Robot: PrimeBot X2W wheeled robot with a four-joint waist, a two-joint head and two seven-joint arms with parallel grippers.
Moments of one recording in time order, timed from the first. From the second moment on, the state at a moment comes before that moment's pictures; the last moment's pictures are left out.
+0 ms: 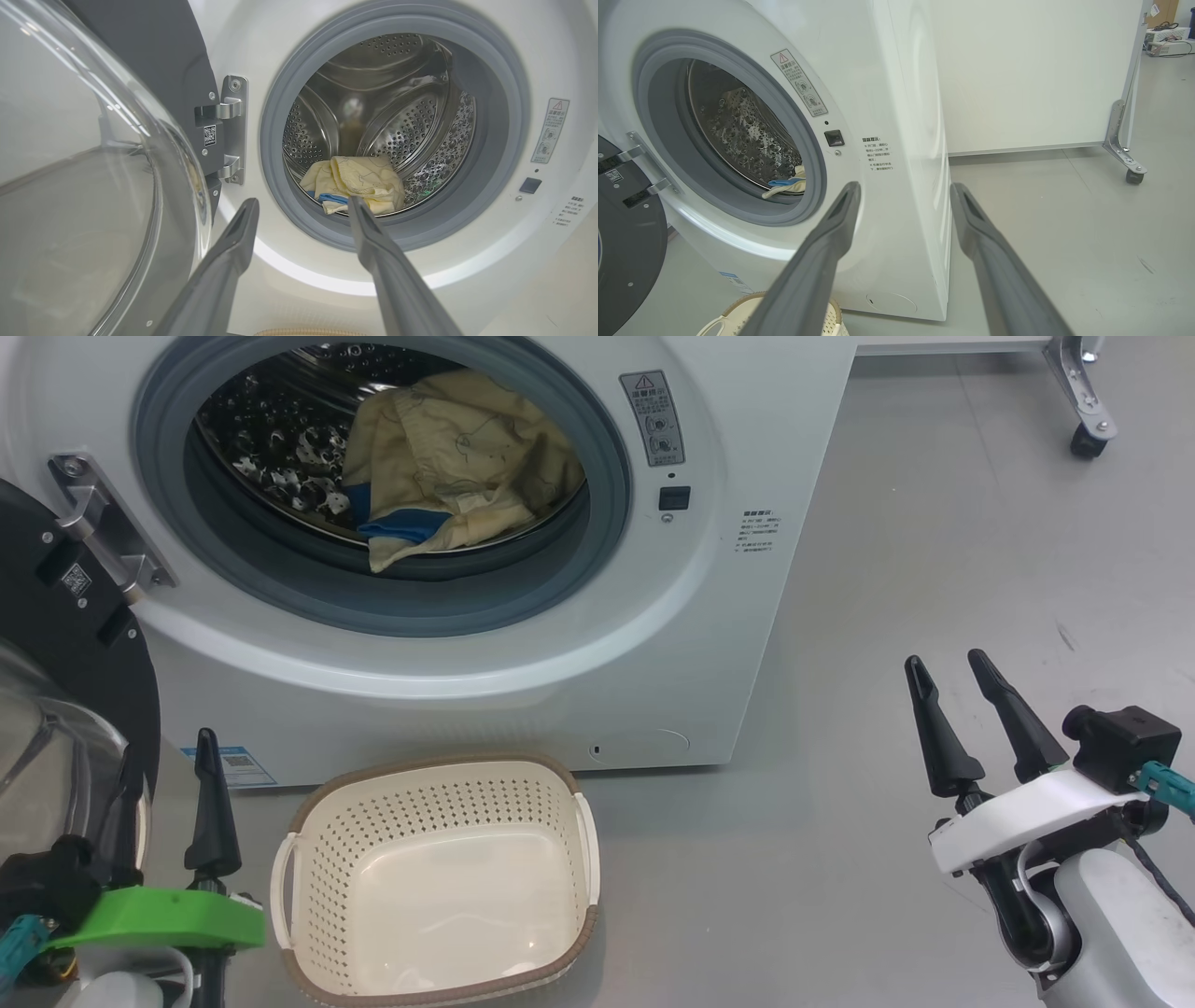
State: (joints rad) left arm -0.17 0.17 -0.11 0.19 -0.42 -0.09 -0.25; right arm -0.21 -0.32 0.36 0.22 0.63 0.12 -0.25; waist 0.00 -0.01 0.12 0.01
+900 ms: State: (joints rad) left arm -0.15 0.16 -0.09 0.15 -0.42 -0.09 -0.25; right arm -0.21 -0.32 0.36 0.22 0.63 0.12 -0.25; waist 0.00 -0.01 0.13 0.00
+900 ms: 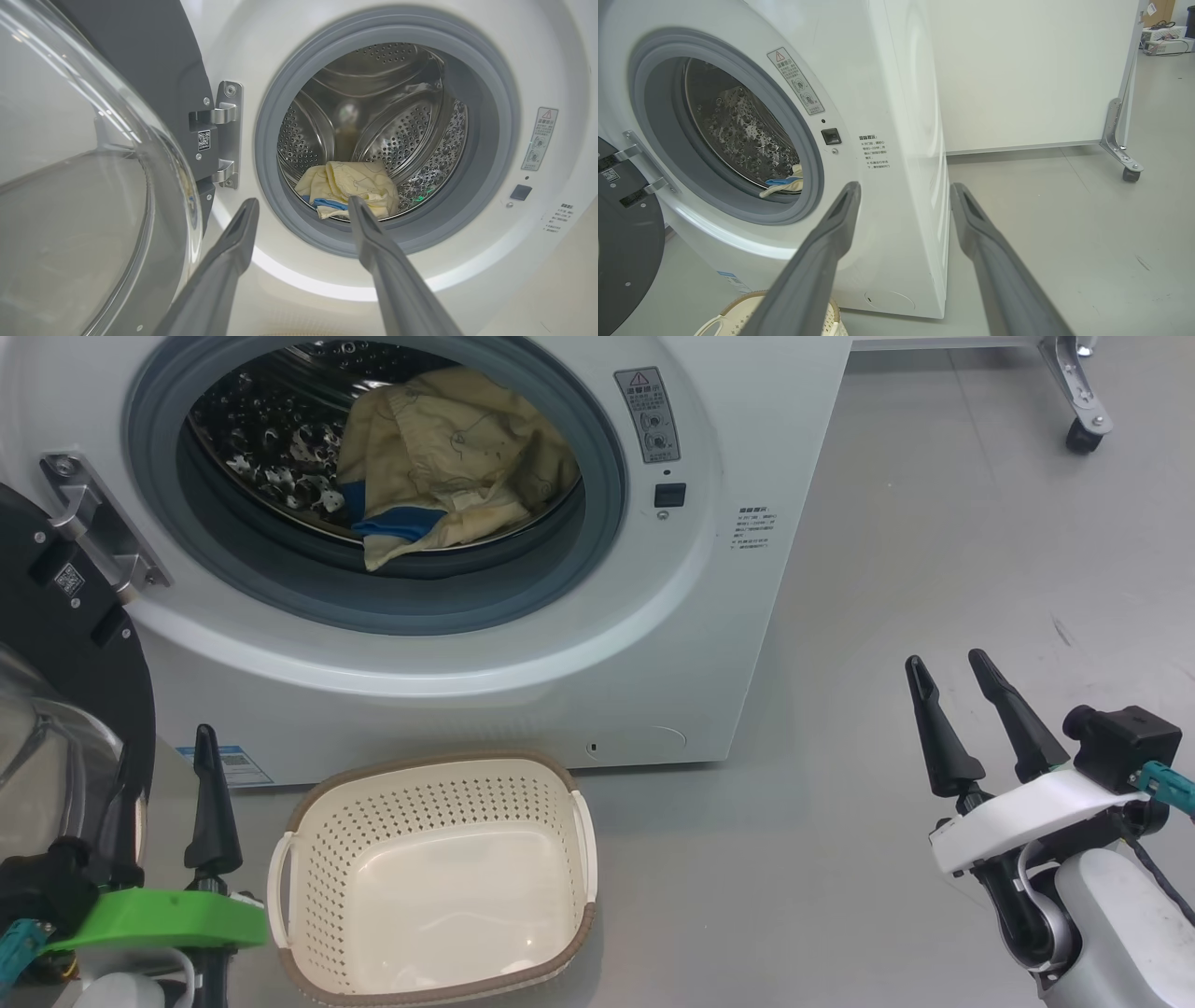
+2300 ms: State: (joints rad) left arm -0.12 0.15 -0.10 0.14 -0.40 -0.10 -0.25; right arm -0.21 -0.32 0.36 0.22 0.63 0.12 -0.25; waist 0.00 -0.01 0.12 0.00
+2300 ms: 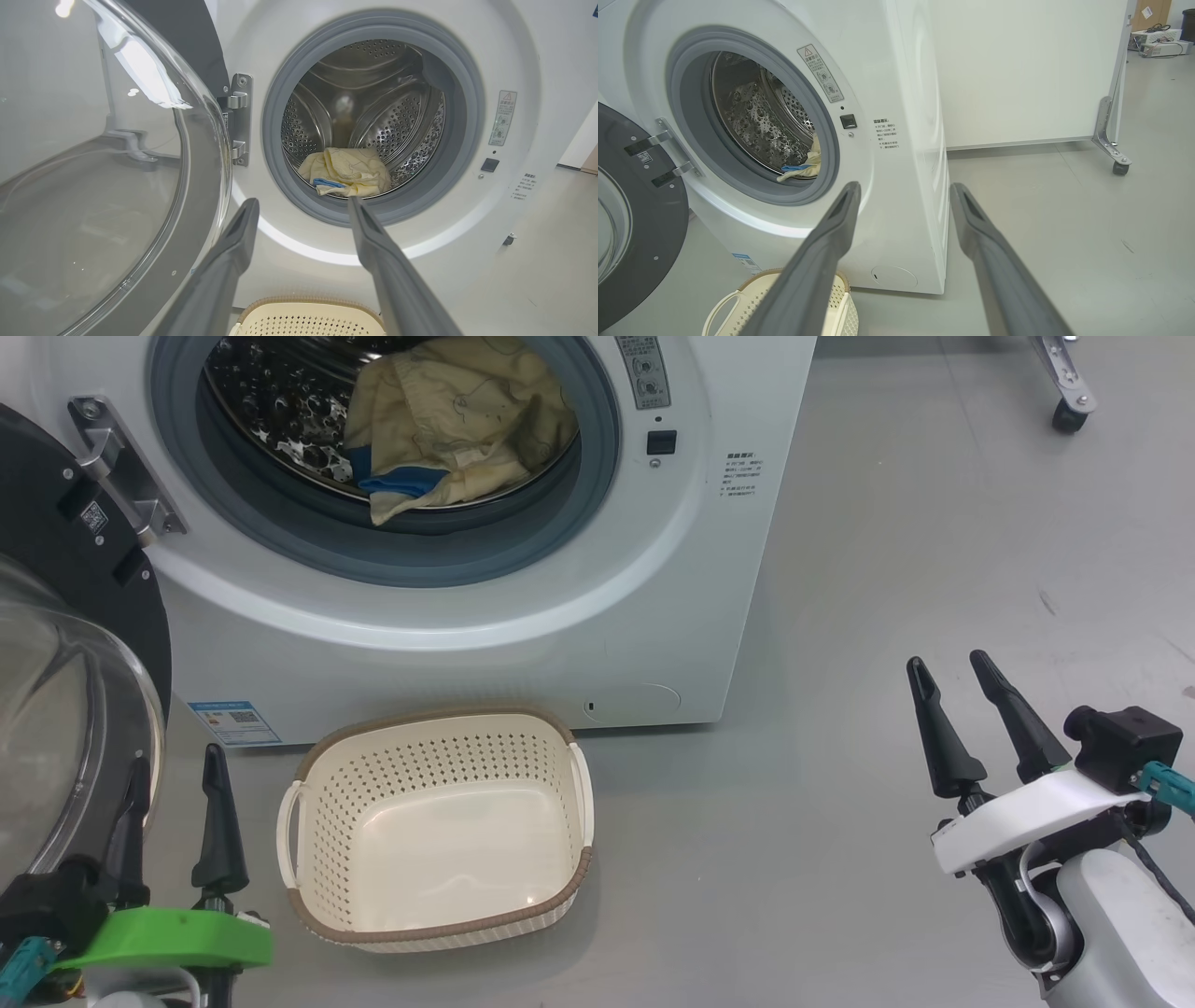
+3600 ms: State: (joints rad) left arm -0.12 0.13 -0.12 0.14 -0.39 -0.10 -0.25; right arm -0.19 -0.33 0.34 0.21 0.63 0.12 -0.25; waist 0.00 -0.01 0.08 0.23
